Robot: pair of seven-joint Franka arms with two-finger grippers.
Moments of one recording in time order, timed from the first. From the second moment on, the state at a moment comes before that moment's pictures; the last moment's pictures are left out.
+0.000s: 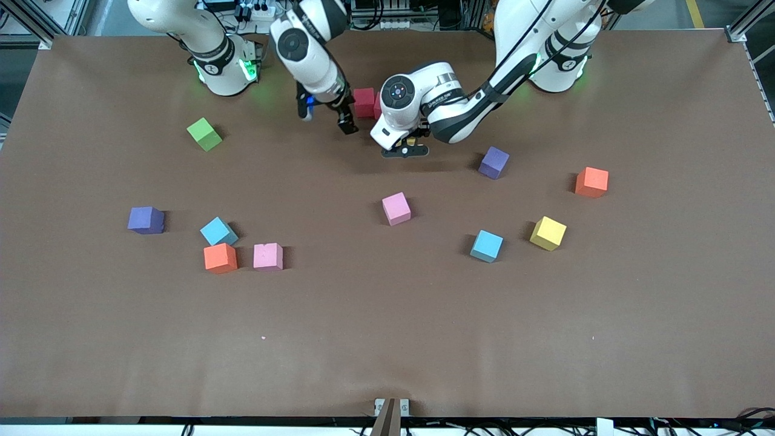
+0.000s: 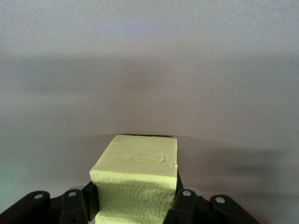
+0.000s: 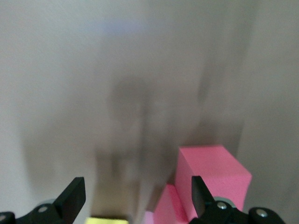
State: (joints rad) left arm -0.34 0.61 -0.72 -2.03 0.23 2.29 -1.19; right arm 1.05 0.04 -0.07 -2.58 0.55 2.65 1.93
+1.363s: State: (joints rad) left arm -0.39 0.62 -0.71 -2.03 0.27 2.29 -1.25; right arm 0.41 0.09 -0.08 -2.06 0.08 2.02 1.03
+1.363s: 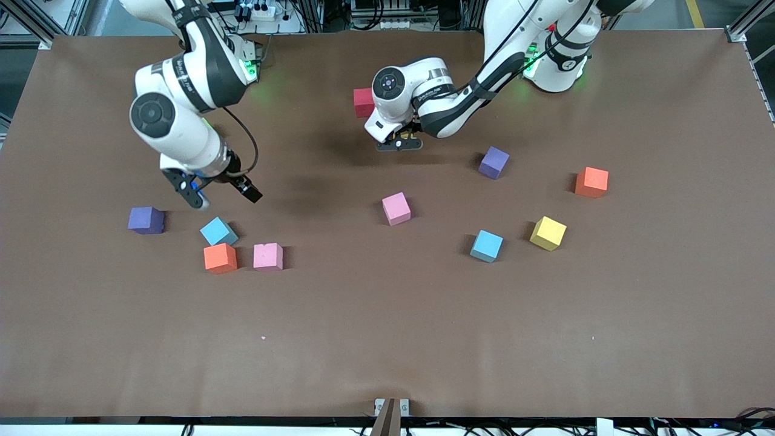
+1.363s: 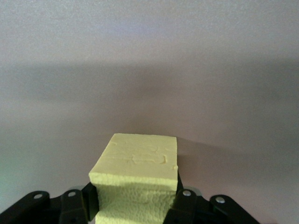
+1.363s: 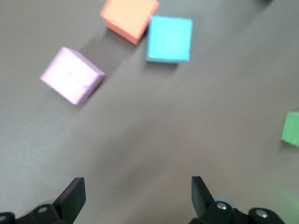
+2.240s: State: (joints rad) left arm -0.40 0.63 -0.70 -2.04 0.27 2.26 -1.26; right arm 0.24 0.39 -0.07 -1.76 0.07 2.09 0.21
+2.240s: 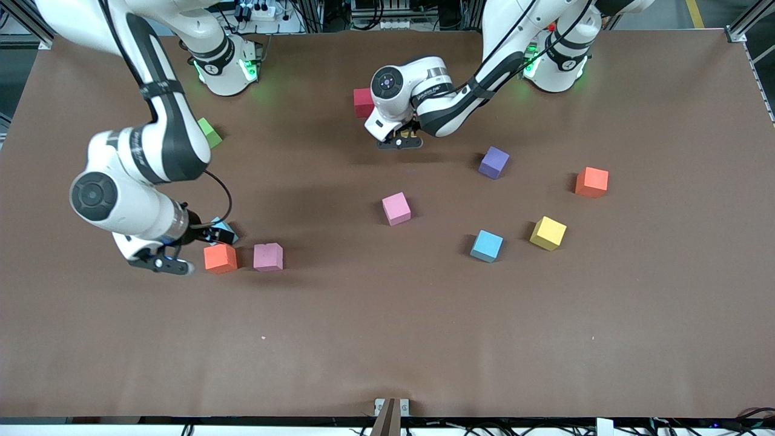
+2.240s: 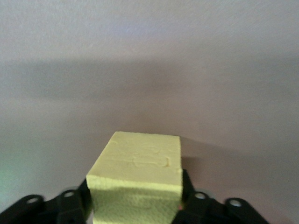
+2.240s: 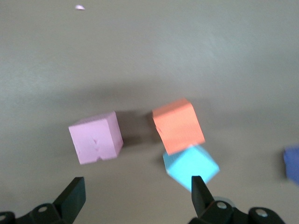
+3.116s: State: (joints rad) left arm -0.39 0.57 -0.71 -1.74 0.23 1.91 -1.30; right arm 0.29 0.57 -0.05 -1.76 0.12 2.33 0.05
